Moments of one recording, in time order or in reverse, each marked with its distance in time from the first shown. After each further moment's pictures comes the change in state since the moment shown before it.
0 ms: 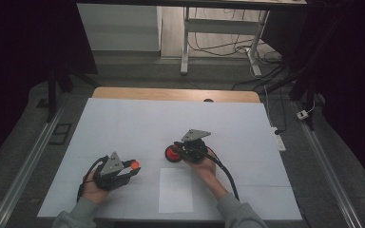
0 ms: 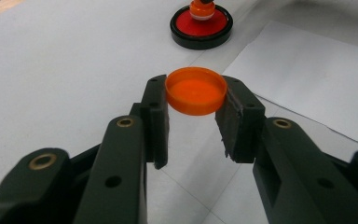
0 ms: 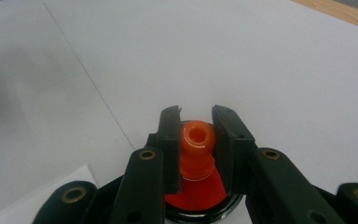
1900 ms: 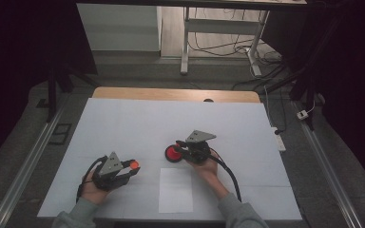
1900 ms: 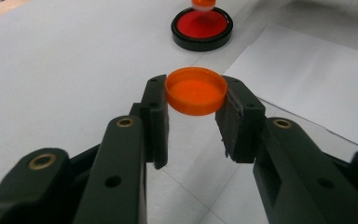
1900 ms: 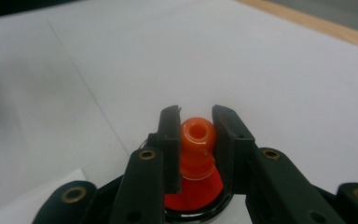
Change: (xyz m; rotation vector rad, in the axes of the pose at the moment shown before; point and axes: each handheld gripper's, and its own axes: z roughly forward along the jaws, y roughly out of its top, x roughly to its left) left arm 0.000 0.000 -0.003 -0.006 -0.001 -0.009; right arm -0.005 -0.008 -0.007 -0.095 -0.012 0.006
